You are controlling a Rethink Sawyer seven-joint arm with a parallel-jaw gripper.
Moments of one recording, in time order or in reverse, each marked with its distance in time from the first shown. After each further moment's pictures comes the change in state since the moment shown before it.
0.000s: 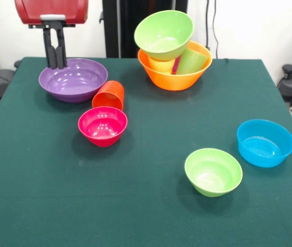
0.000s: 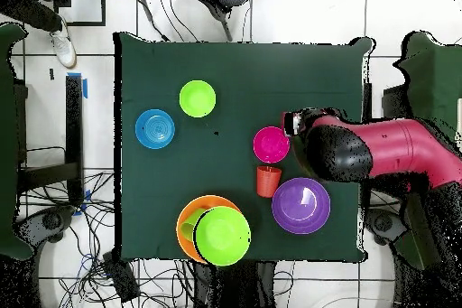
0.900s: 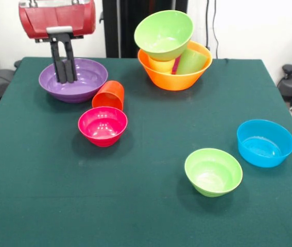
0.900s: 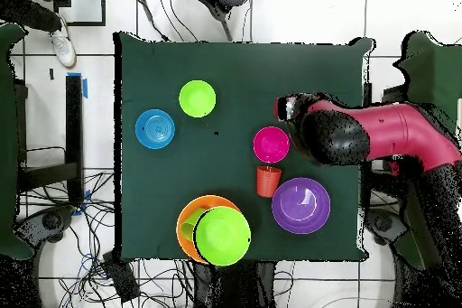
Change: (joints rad) arm 0.000 0.093 0.056 -0.065 -0.003 0.000 0.000
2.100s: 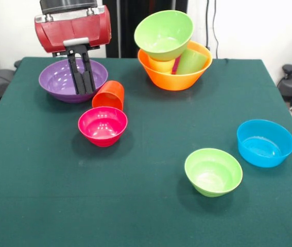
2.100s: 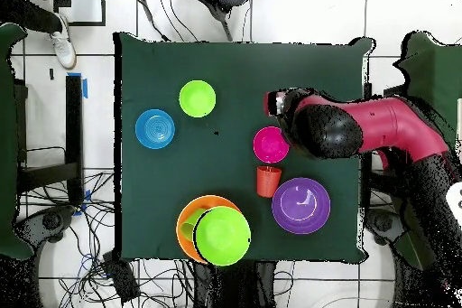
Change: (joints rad) arm -0.005 0.066 0.047 -0.019 -0.007 0.000 0.000
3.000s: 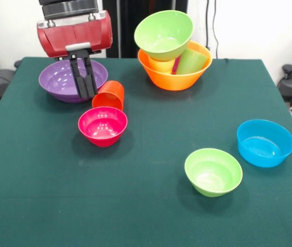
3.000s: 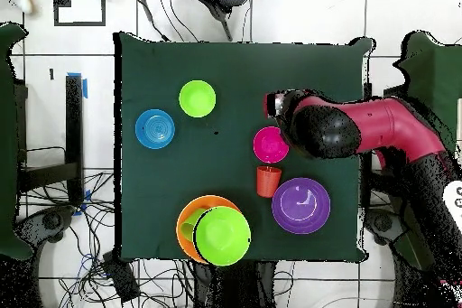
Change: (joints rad) arm -0.001 0.024 0.000 -0.001 -0.011 0.000 0.000
